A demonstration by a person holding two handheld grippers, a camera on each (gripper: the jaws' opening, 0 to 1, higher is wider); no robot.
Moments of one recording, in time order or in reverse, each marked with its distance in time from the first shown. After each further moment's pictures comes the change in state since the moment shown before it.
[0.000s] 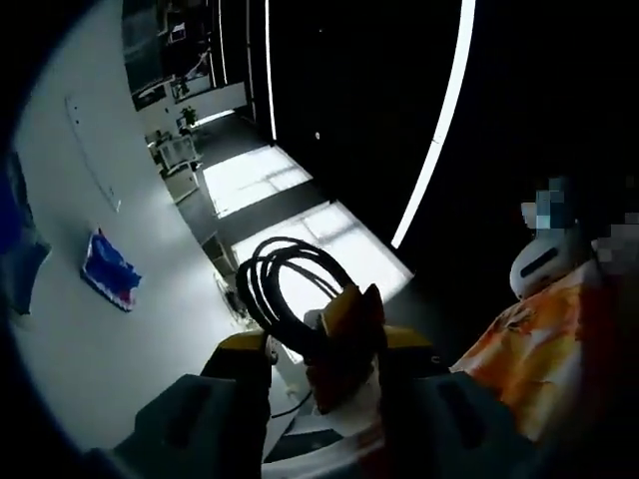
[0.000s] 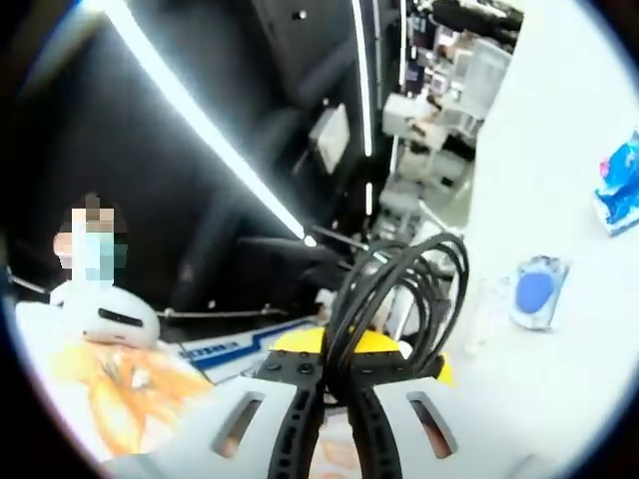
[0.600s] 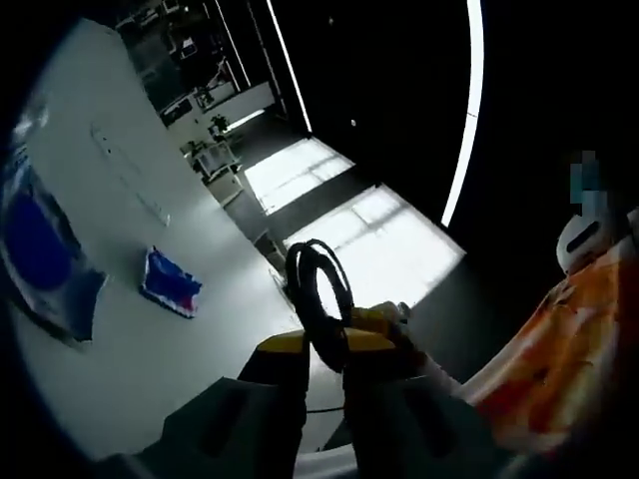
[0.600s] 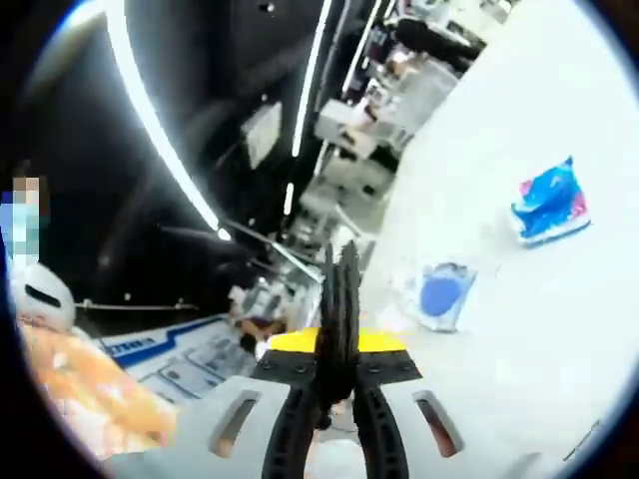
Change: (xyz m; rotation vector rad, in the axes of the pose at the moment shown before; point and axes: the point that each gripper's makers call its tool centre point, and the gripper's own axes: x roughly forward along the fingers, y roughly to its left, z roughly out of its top) left arm -0.016 0.044 0.004 0.136 0.078 0.249; right arm -0.030 -0.088 -0.011 -0.140 0.050 -0.488
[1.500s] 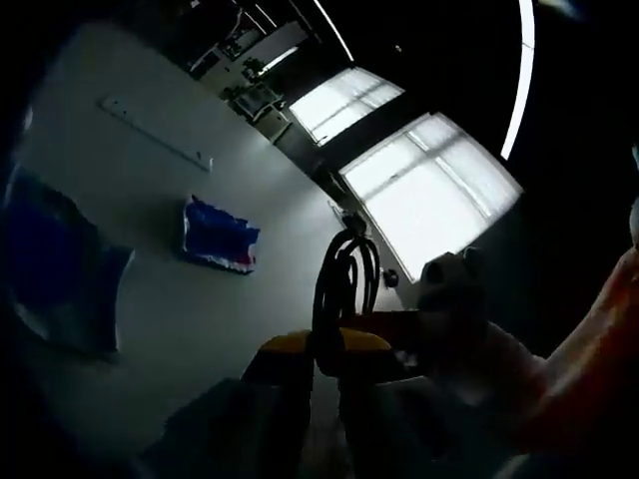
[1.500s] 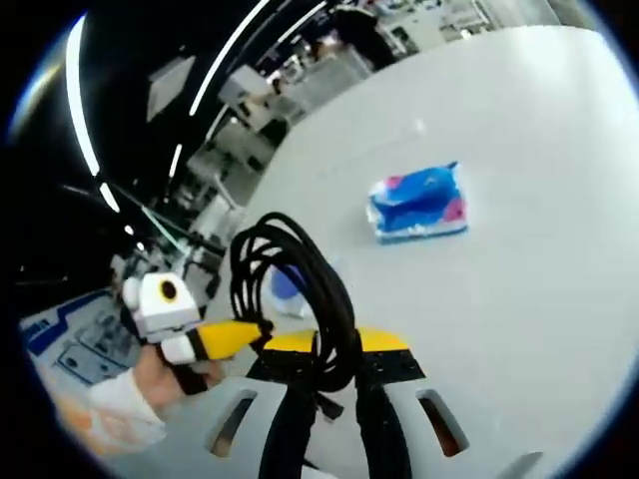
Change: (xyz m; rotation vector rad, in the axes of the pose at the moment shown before) left arm 0.048 0.082 -0.043 0.041 0.339 0.257; right arm -0.013 -0.124 -0.005 -0.049 0.097 -0.464
